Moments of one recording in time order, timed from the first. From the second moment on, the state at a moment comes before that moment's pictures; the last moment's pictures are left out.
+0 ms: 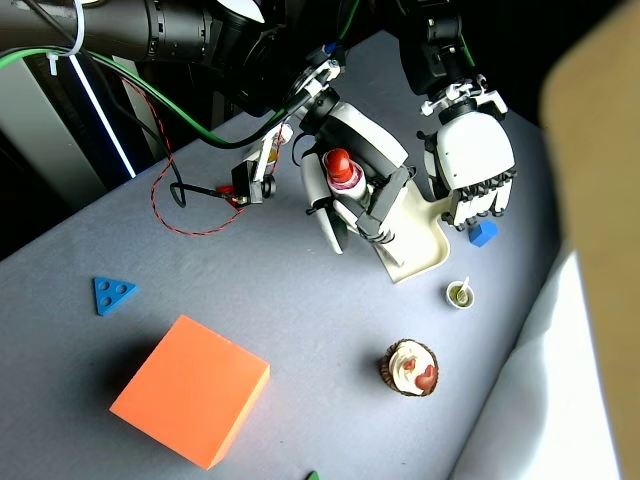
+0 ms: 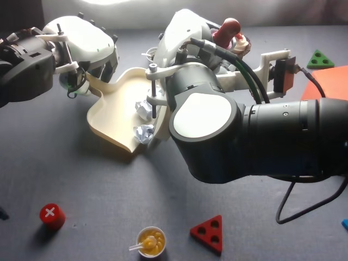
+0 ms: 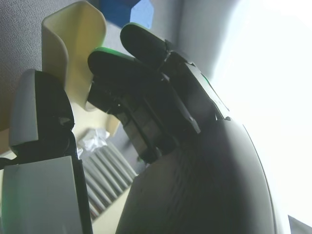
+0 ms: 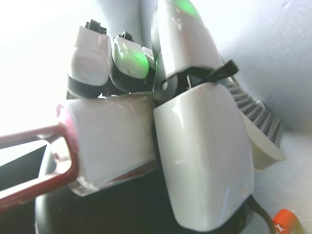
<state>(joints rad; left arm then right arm) 0.39 -1.31 1.63 -0.09 -0.21 1.29 -0.20 -1.69 1.19 -1.65 -1.14 -0.23</state>
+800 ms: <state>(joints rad) 0.40 -1.31 1.63 -0.12 -0.23 1.31 -0.20 -1.70 1.21 -1.74 -1.13 -0.07</state>
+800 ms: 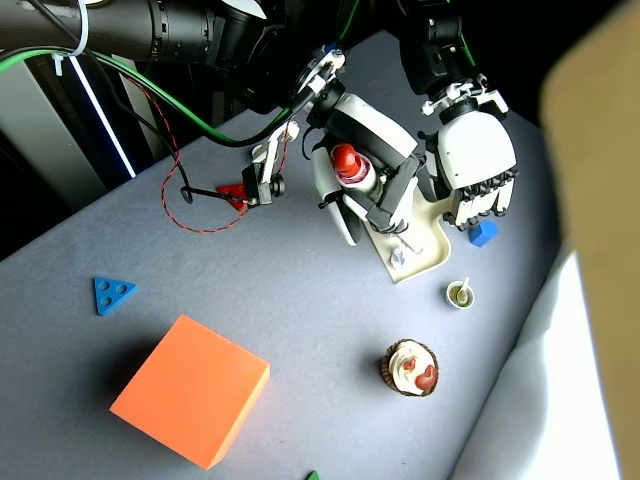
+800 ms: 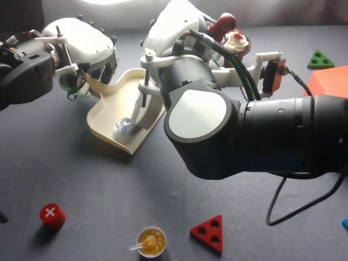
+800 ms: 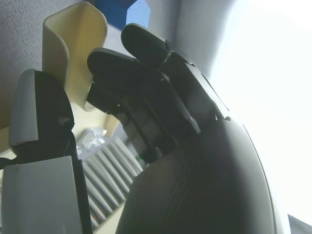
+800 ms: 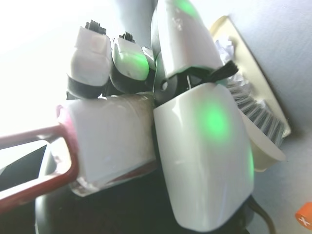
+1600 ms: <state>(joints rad) 0.41 -1.31 1.61 -0.15 -0.25 1.32 -0.19 -1.63 1.15 -1.65 -1.12 -0.19</state>
